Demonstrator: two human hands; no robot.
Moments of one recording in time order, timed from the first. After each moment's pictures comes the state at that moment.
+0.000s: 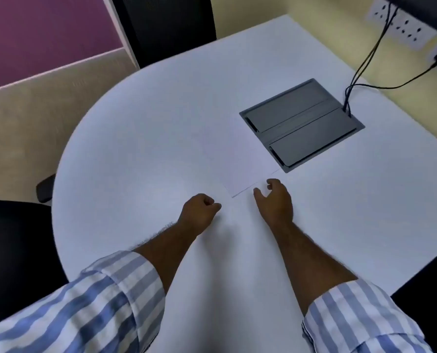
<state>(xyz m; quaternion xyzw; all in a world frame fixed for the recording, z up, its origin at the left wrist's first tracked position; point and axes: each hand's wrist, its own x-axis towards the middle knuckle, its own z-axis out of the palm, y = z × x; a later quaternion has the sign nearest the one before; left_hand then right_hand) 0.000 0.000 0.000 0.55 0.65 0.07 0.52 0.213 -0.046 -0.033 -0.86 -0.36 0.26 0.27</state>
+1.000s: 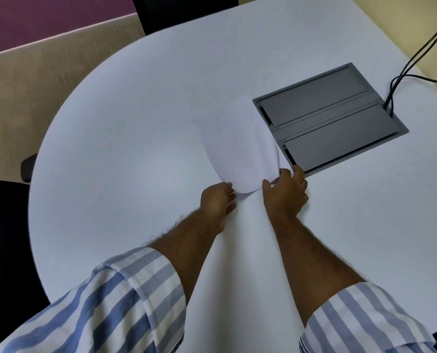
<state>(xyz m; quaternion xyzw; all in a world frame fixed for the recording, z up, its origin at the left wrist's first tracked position) 0.097 0.042 -0.048 0.11 0.65 0.27 0.70 0.258 0.024 -0.099 -0.90 -0.38 0.13 0.16</state>
